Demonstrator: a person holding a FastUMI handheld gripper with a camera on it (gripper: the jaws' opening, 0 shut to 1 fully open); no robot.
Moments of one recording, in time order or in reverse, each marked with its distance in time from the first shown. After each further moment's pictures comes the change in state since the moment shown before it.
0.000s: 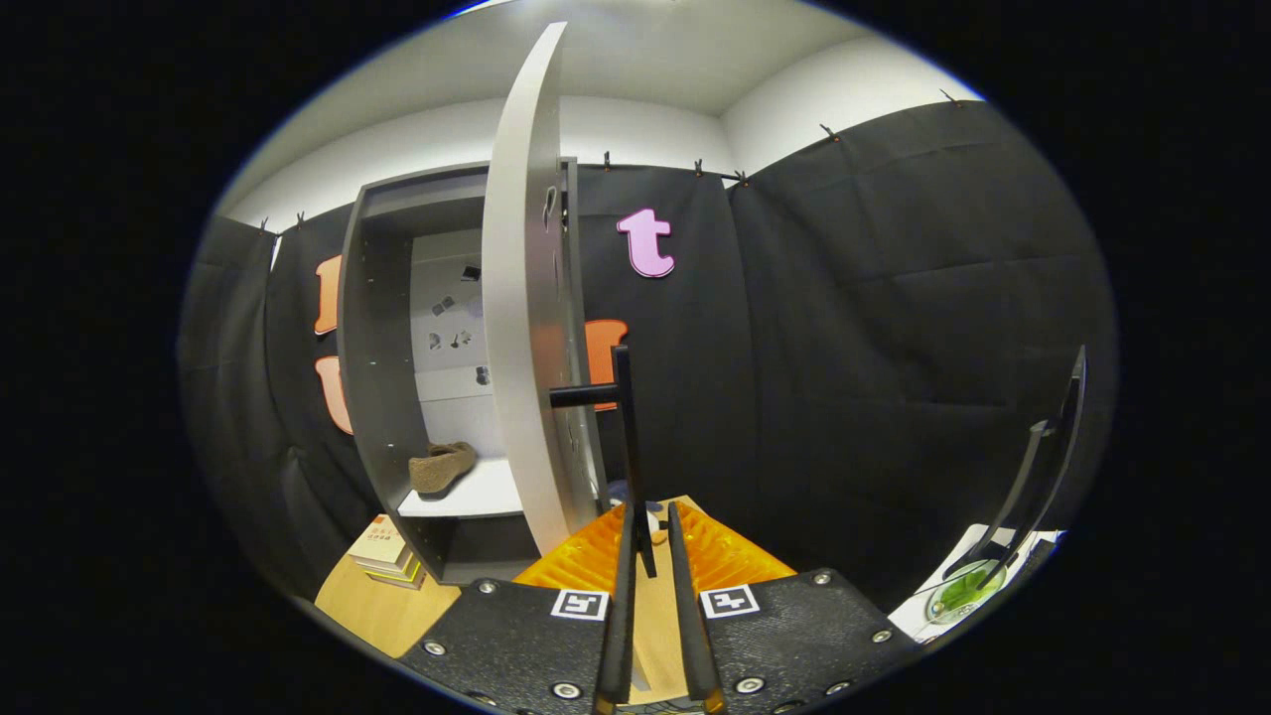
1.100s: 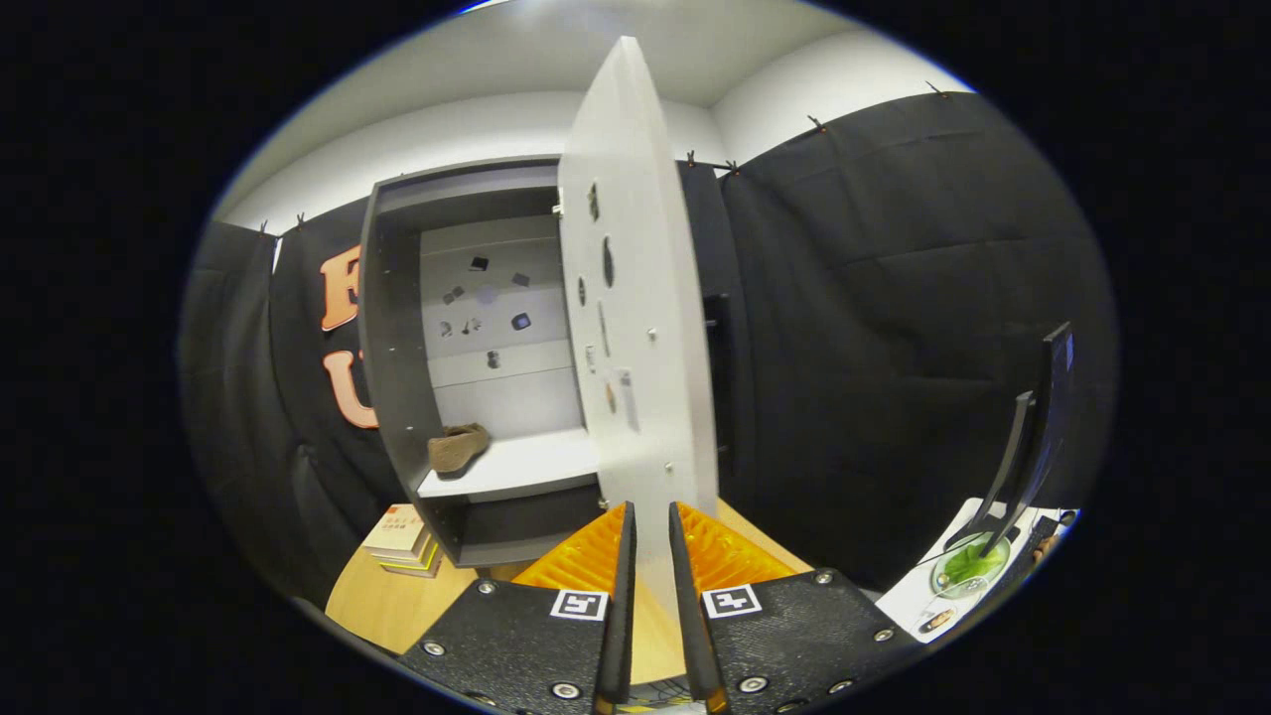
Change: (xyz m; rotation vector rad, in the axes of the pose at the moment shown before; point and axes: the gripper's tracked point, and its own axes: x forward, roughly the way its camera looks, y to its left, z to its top) arm -0.057 0.035 -0.035 0.027 0.059 0.029
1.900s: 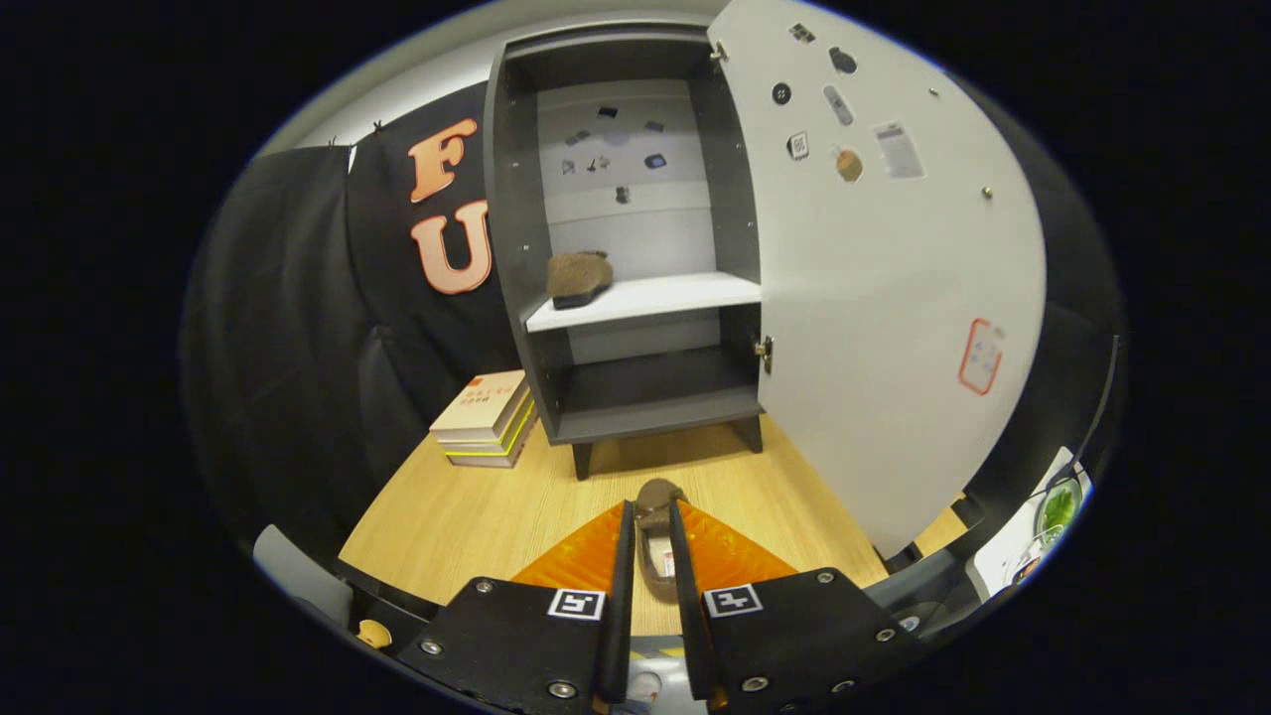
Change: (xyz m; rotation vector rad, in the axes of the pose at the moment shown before) arm 0.031 0.154 -0.203 -0.097 0.363 0.253
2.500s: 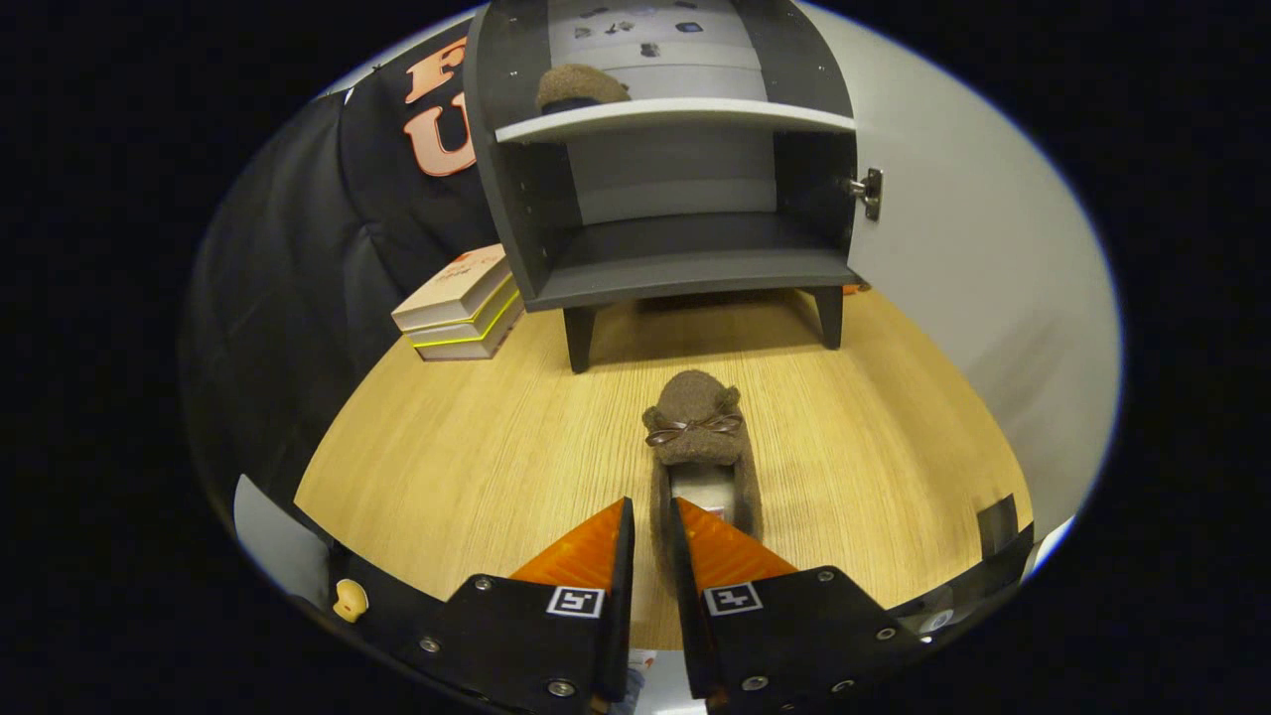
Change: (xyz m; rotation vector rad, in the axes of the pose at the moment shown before) arm 0.141 0.009 -0.125 -0.050 0.306 0.069
